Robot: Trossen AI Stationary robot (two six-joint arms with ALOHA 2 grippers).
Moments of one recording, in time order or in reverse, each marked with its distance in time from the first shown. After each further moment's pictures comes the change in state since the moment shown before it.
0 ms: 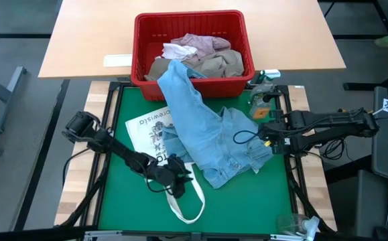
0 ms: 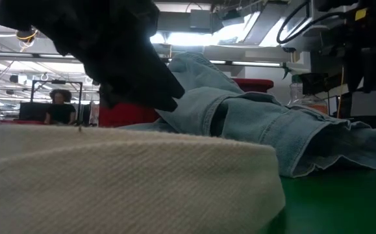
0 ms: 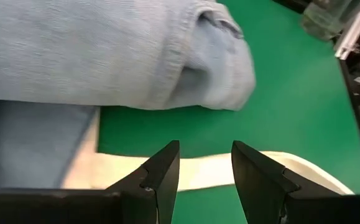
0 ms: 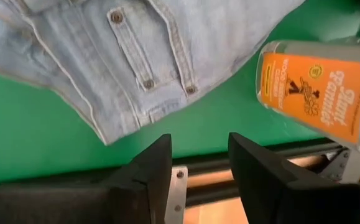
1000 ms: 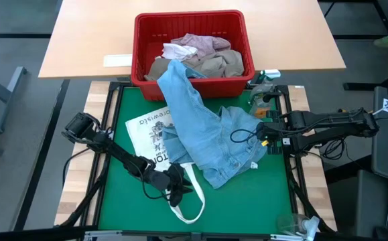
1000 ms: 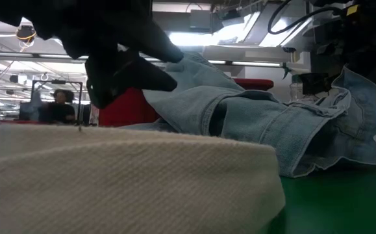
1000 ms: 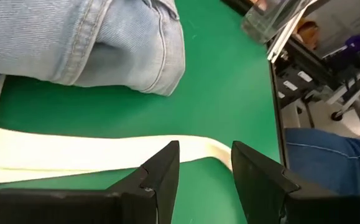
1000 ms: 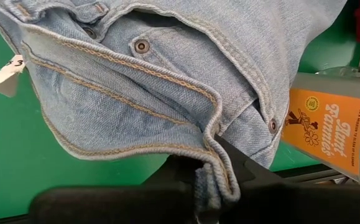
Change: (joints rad) left arm -0.062 0.008 0.000 0.115 0.111 -0.131; right arm 0.000 -0.003 -0.012 0.119 -0.008 0.008
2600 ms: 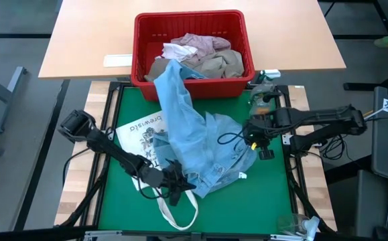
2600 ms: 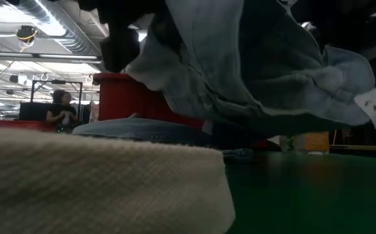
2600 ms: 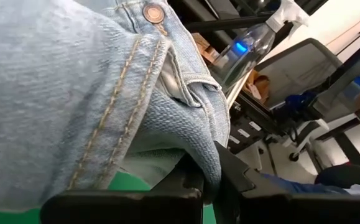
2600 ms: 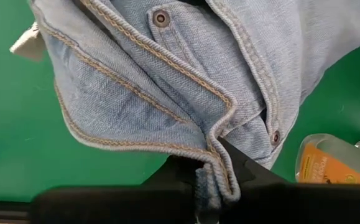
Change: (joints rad) left arm -0.021 -0.058 0.001 0.175 -0.053 -0.009; right arm 0.001 0.229 0.238 -0.005 -0.227 -0.105
